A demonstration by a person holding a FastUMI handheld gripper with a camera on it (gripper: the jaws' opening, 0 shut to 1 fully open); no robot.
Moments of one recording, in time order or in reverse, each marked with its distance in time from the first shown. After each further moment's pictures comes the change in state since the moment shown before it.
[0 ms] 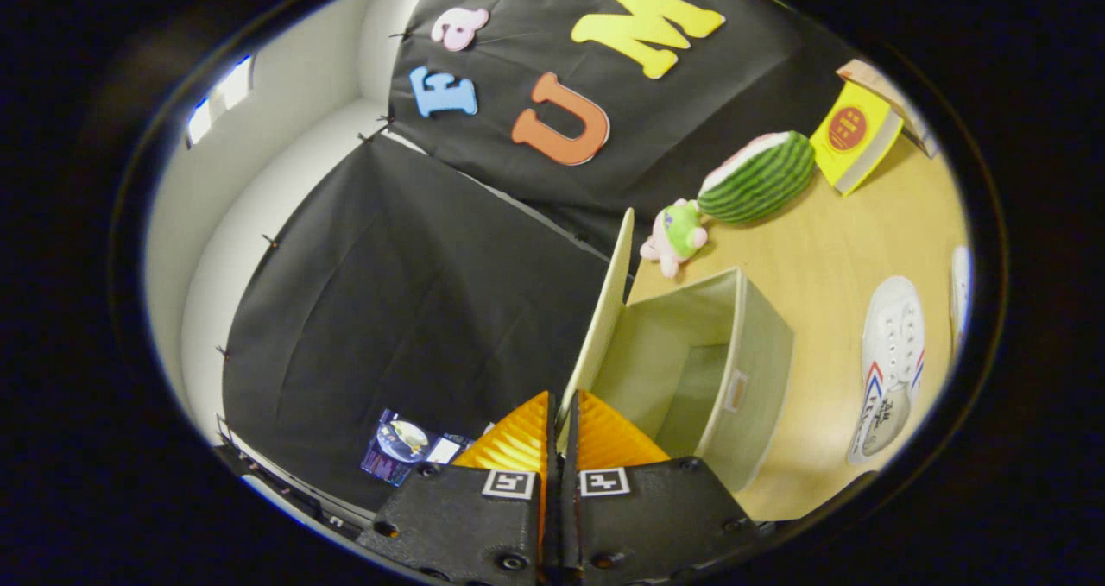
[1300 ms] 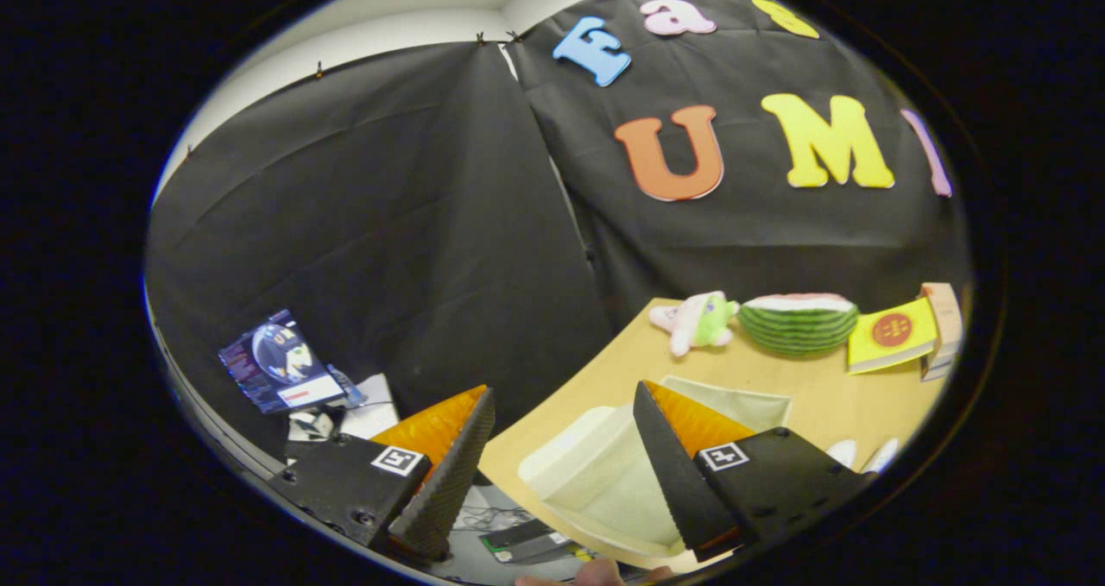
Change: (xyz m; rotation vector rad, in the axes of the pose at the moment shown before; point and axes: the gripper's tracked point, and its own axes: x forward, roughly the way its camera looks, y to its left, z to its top) arm 0.078 0.088 0.009 -0.600 -0.072 -0.297
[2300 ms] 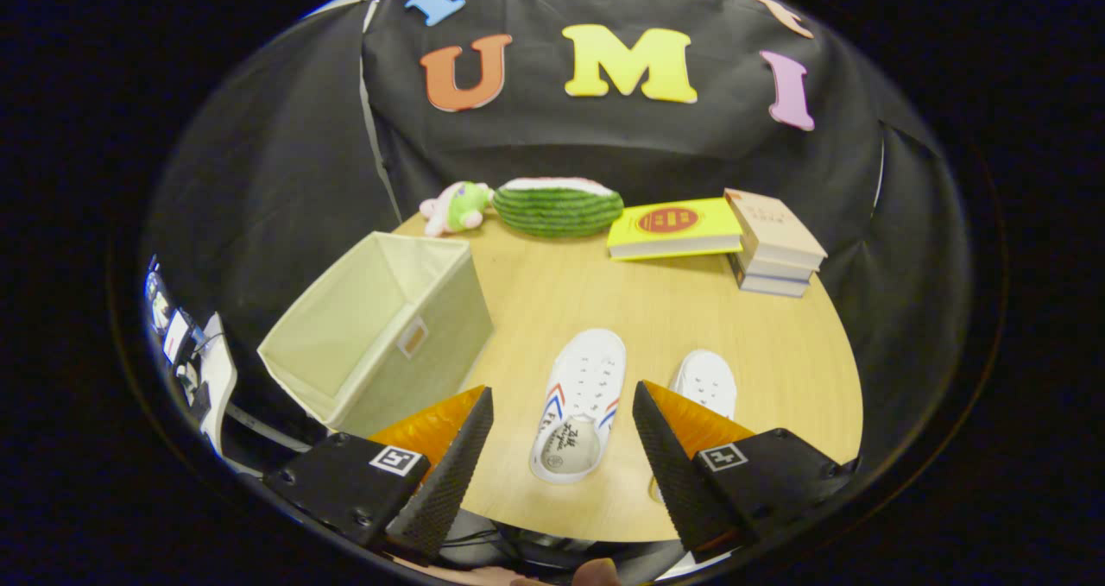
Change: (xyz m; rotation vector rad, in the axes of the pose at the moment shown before) arm -0.120 -0.266 -0.200 0.123 0.399 -0.491
